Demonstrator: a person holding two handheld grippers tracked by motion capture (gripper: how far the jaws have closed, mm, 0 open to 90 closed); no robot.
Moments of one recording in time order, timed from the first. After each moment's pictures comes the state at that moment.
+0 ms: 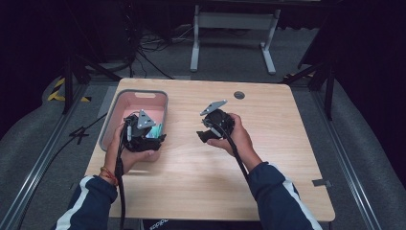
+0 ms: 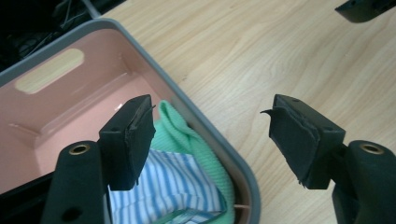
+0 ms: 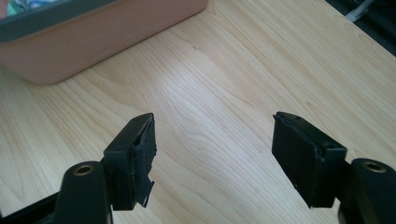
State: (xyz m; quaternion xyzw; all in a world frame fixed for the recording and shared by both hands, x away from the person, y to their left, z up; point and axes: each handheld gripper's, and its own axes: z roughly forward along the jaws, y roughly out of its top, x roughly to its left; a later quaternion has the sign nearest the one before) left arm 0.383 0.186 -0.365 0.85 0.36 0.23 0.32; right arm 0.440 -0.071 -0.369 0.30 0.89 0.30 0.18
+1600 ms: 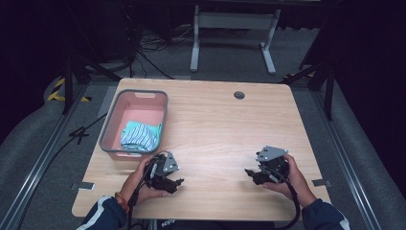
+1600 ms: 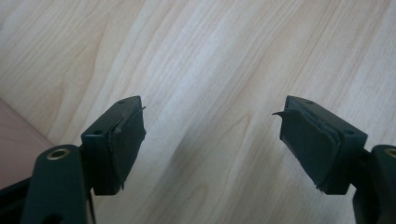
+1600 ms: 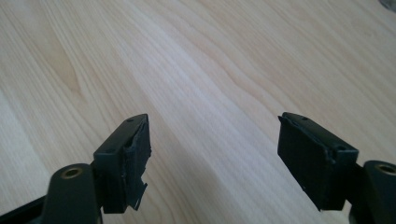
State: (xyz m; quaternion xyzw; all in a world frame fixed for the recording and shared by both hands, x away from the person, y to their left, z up) left arm 0.329 0.145 -0.455 0.92 0.24 0.15 0.28; right arm 0.343 -0.230 -0.439 0.28 0.89 0.30 0.20
